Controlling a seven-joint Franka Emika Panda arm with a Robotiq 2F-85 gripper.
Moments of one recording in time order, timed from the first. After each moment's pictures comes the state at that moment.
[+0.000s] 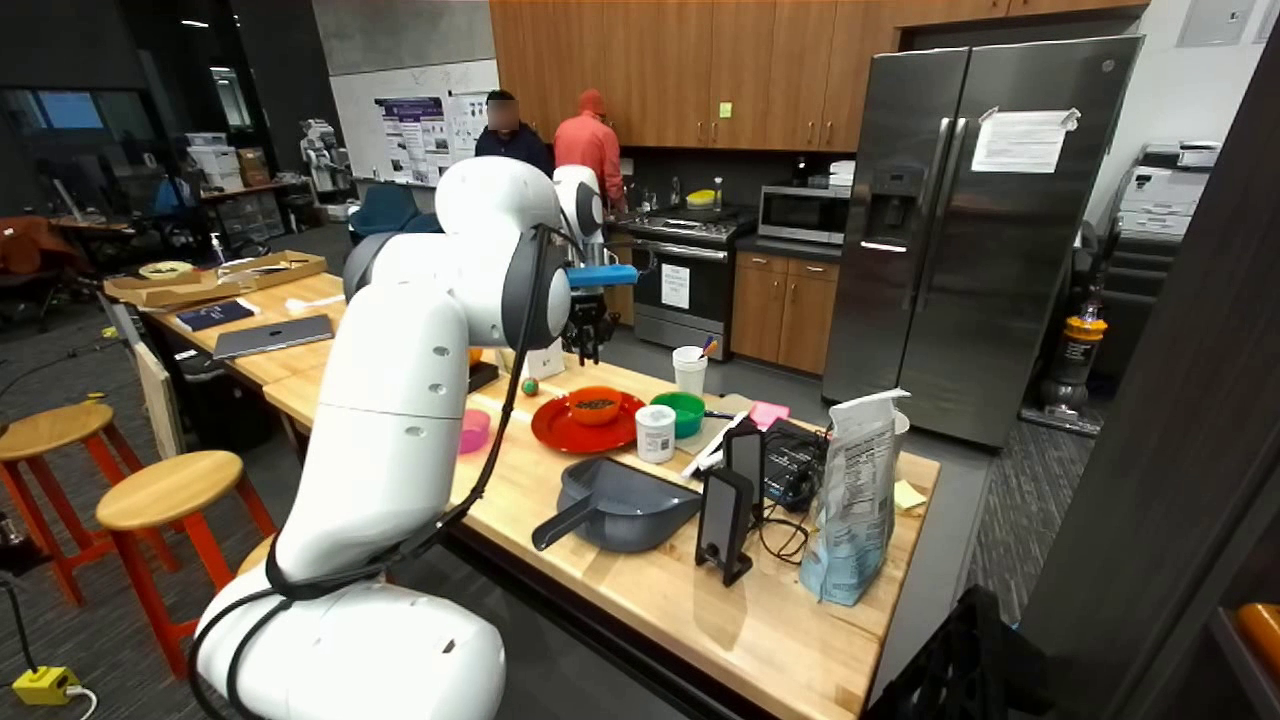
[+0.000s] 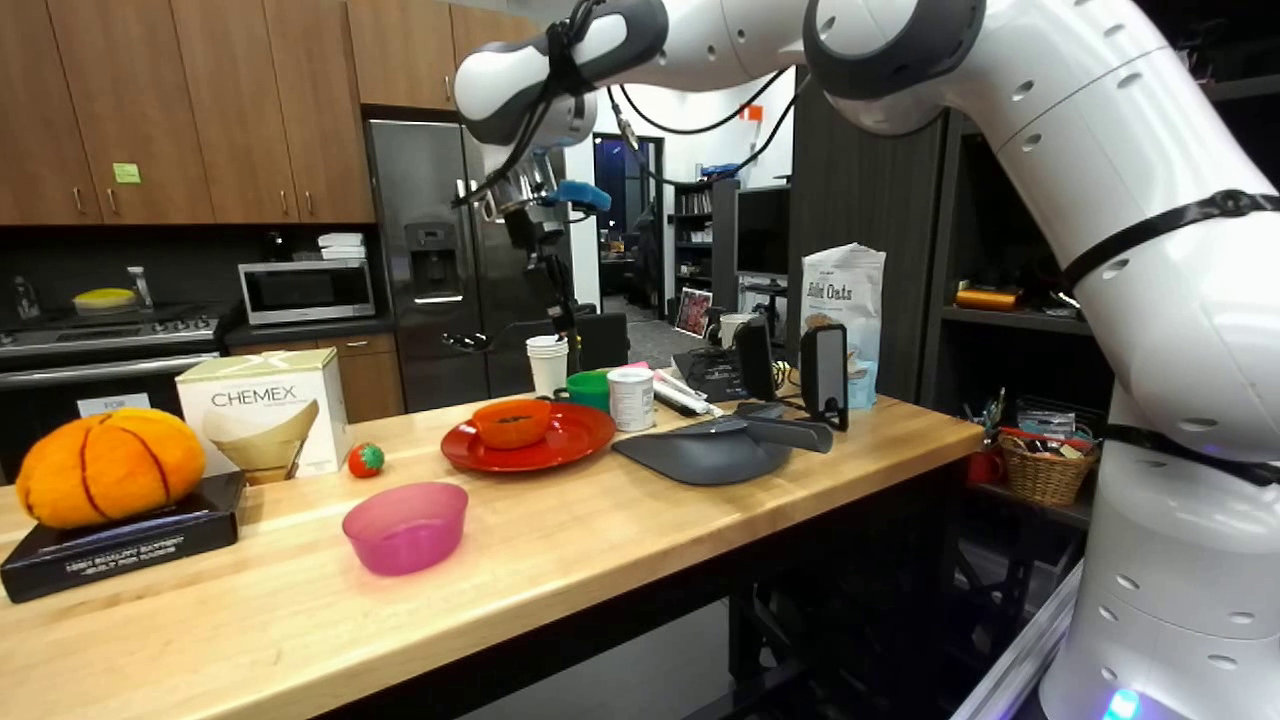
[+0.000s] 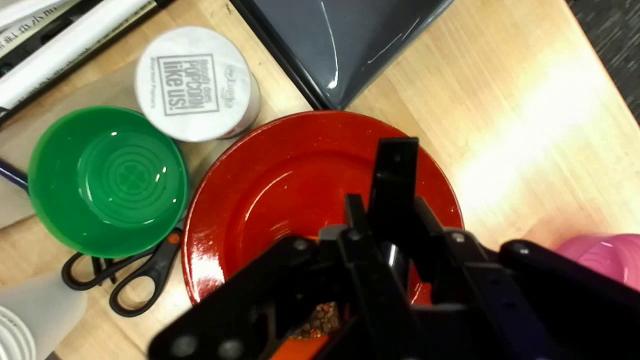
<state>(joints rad) 0.15 0.54 0.20 -1.19 -0.16 1.50 -0.44</state>
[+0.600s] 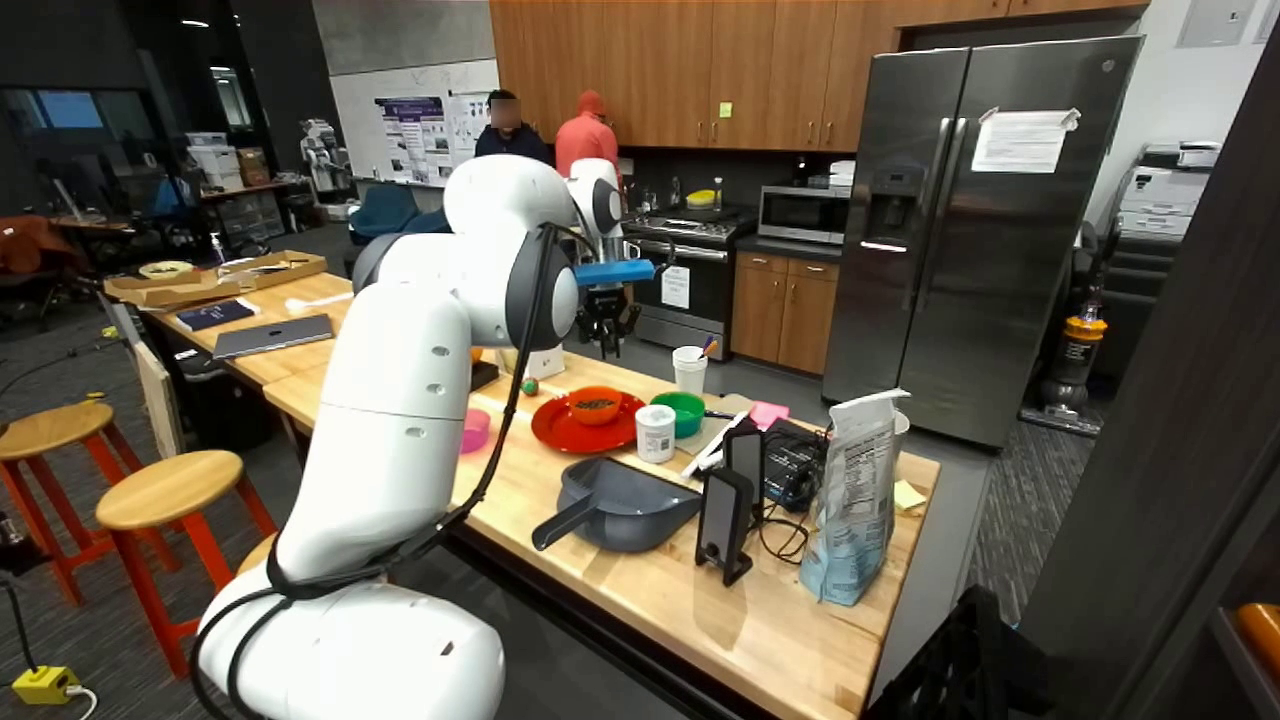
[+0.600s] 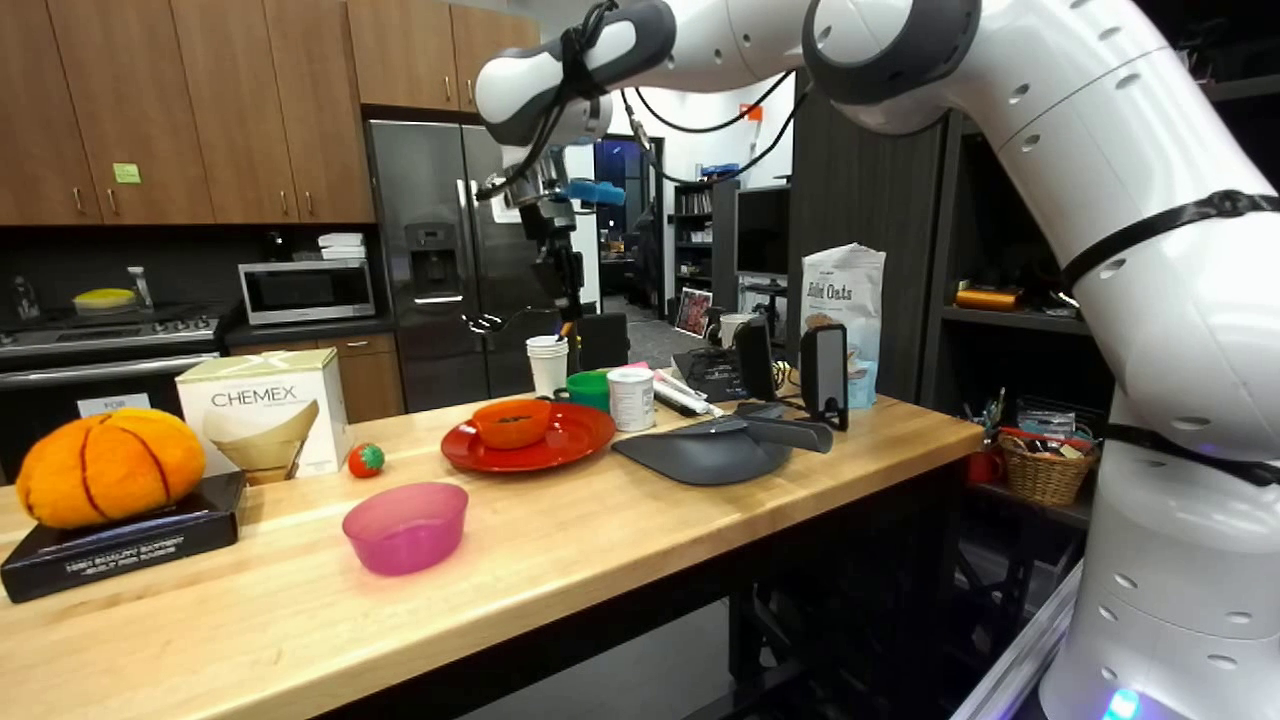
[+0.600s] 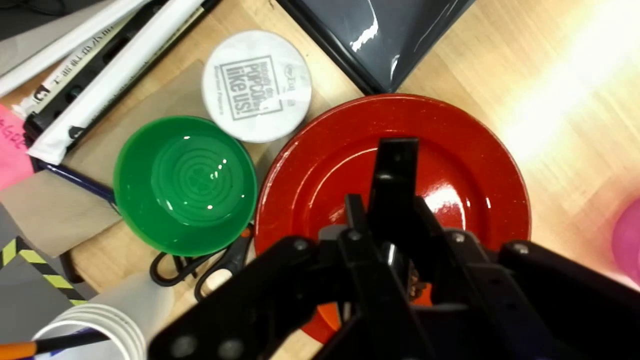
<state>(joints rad) 0.13 0.54 0.15 -1.17 -0.16 1.57 -0.38</state>
